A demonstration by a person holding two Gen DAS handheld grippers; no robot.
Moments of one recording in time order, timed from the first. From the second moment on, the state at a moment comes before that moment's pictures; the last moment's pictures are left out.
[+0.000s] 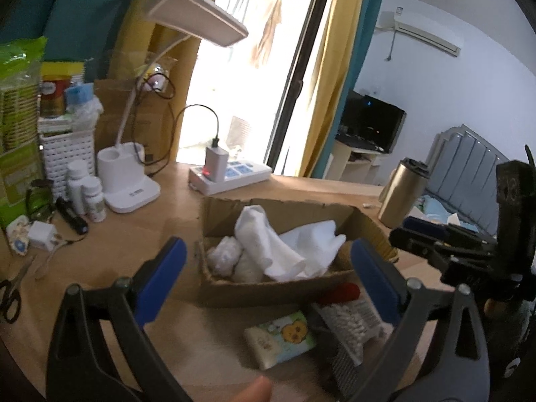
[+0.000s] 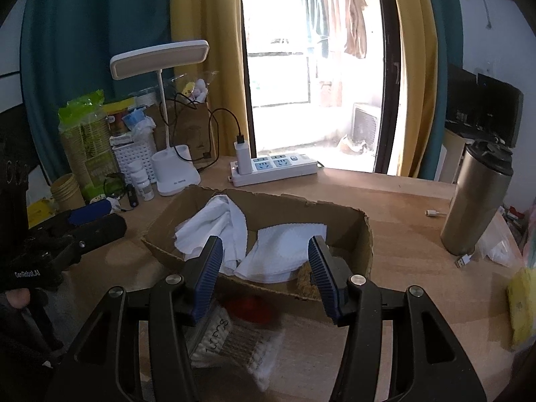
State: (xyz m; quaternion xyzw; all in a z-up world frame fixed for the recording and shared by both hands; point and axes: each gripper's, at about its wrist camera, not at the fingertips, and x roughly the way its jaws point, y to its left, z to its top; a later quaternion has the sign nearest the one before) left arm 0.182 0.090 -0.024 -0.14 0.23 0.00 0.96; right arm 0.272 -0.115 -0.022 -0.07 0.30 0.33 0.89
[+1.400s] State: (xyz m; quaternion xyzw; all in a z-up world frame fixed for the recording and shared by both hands) left arm 0.124 0.092 -0.073 -0.14 0.28 0.05 0.95; right arm 0.243 -0.106 -0.095 -0.06 0.39 0.32 0.86
